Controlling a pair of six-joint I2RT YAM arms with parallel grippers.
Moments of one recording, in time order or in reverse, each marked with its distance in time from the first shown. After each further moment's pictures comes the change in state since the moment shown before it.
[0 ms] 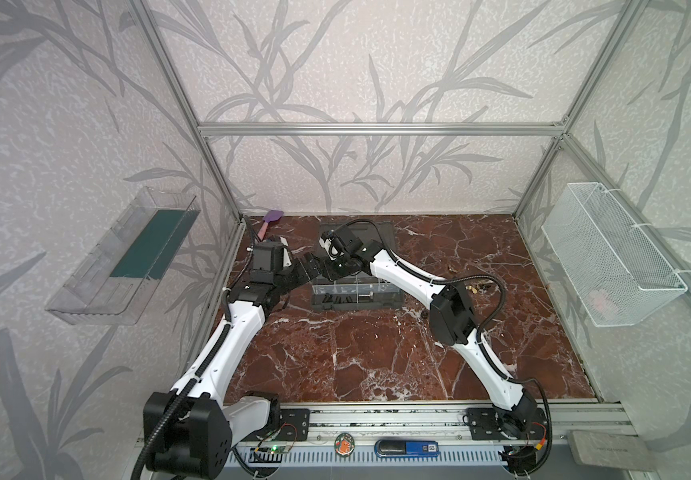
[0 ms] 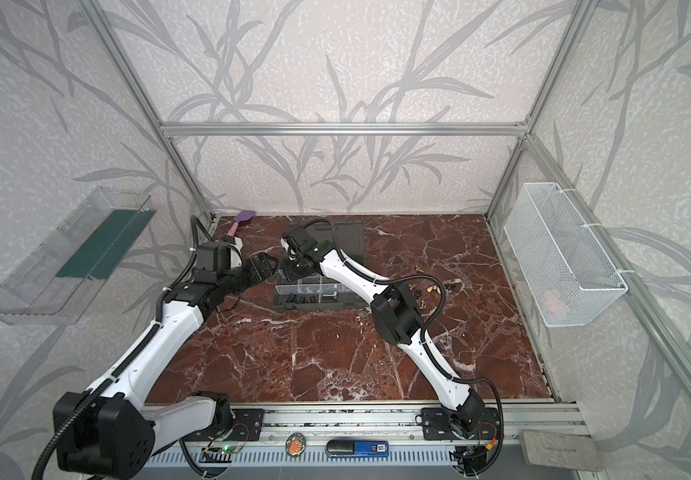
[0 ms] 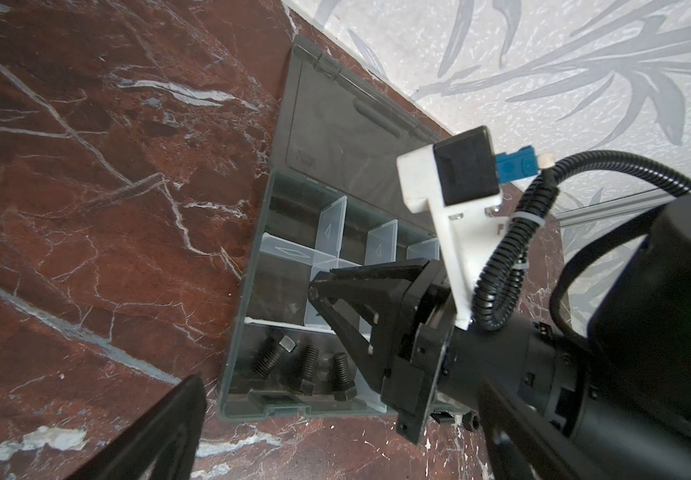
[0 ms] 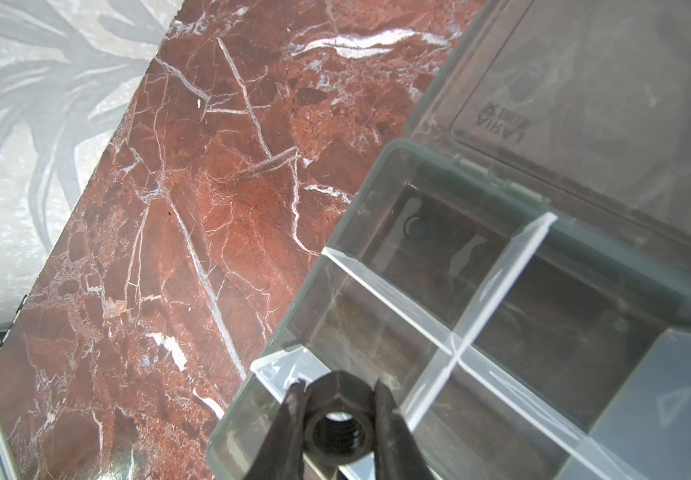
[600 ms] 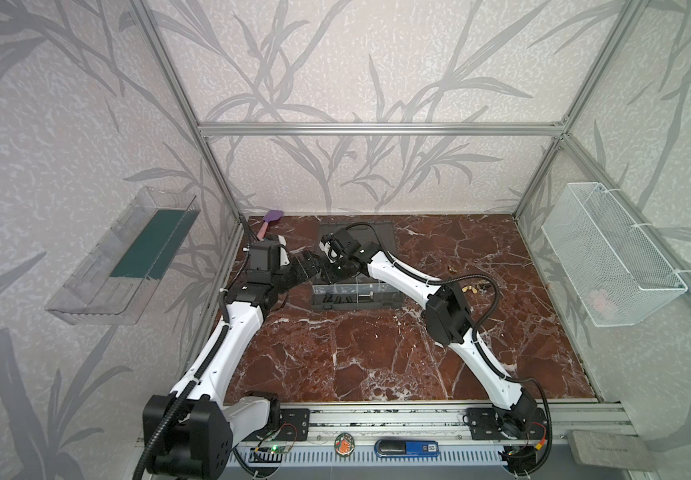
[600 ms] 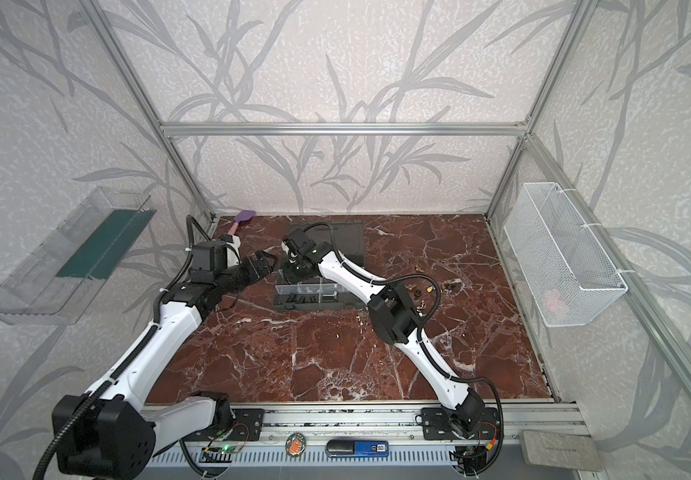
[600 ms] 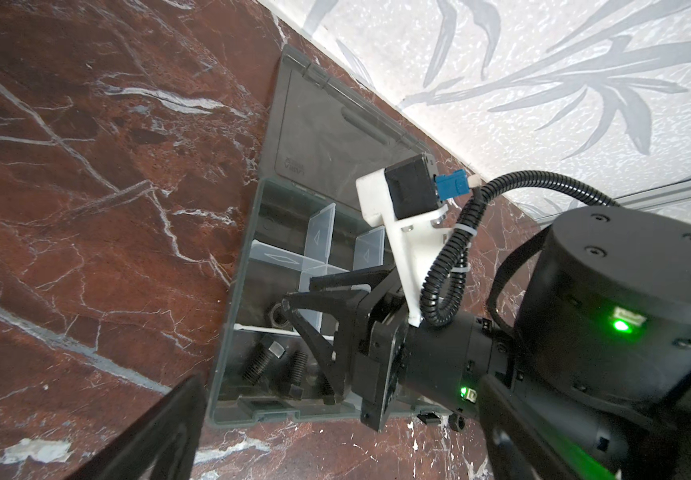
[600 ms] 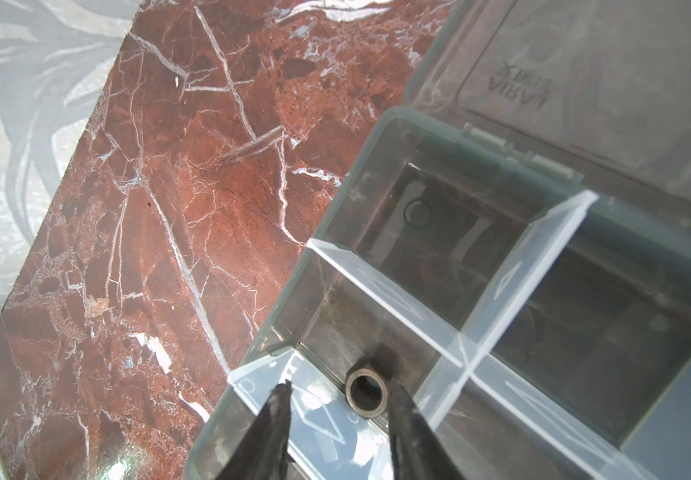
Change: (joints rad) left arm 0.017 -0.010 -0.001 0.021 0.043 -0.006; right arm -0.009 0.032 0.023 -0.027 -0.006 0.008
